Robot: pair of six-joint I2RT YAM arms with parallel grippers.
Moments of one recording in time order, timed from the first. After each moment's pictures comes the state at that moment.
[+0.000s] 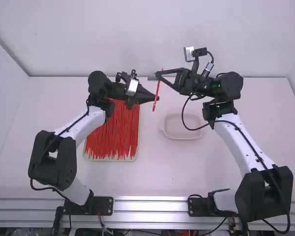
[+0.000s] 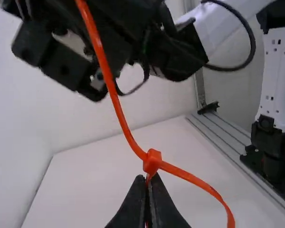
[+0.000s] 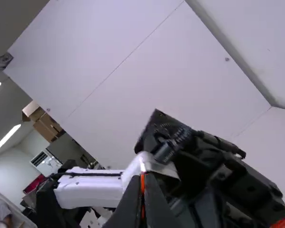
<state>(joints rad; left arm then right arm) -0.23 1.68 1.12 0.94 1.50 -0.11 0.22 1.46 1.15 0.85 -1.19 1.24</state>
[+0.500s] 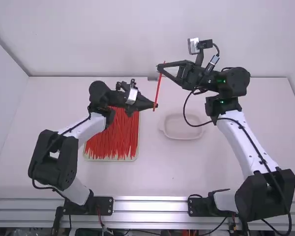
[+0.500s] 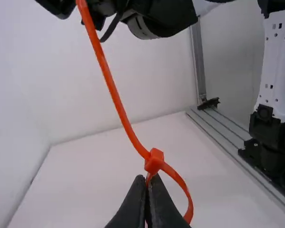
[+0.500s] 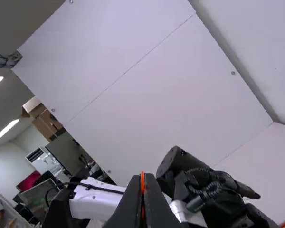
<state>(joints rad) -0.23 1.68 0.99 1.07 1.48 -0.11 0.21 1.46 1.23 0.84 -1.19 1.25</state>
